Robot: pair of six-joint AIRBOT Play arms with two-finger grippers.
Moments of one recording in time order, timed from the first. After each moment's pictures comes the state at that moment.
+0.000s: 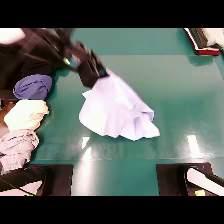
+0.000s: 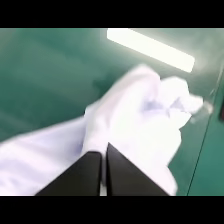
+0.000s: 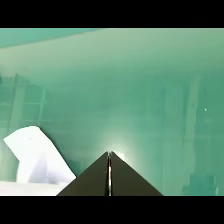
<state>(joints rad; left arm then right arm) -0.50 -1.33 1.69 1.02 -1.33 -1.05 -0.37 -1.16 1.97 -1.01 1.63 1.61</state>
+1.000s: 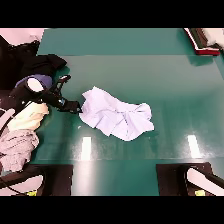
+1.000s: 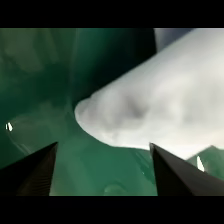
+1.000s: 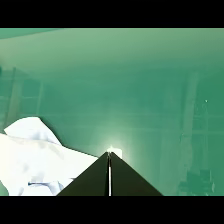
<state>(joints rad) -0.11 -1.32 0.97 1.04 -1.08 -1.22 -0.37 -1.14 1.97 -1.01 1.67 1.61</state>
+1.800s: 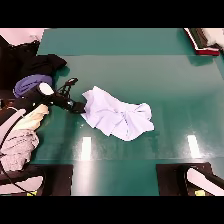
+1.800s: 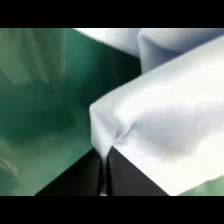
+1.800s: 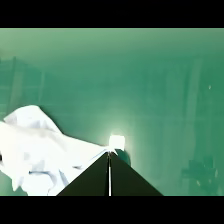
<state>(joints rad) -0.18 -1.39 0.98 0.98 -1.01 -1.22 -0.37 -1.12 1.90 -1.01 1.70 1.61</state>
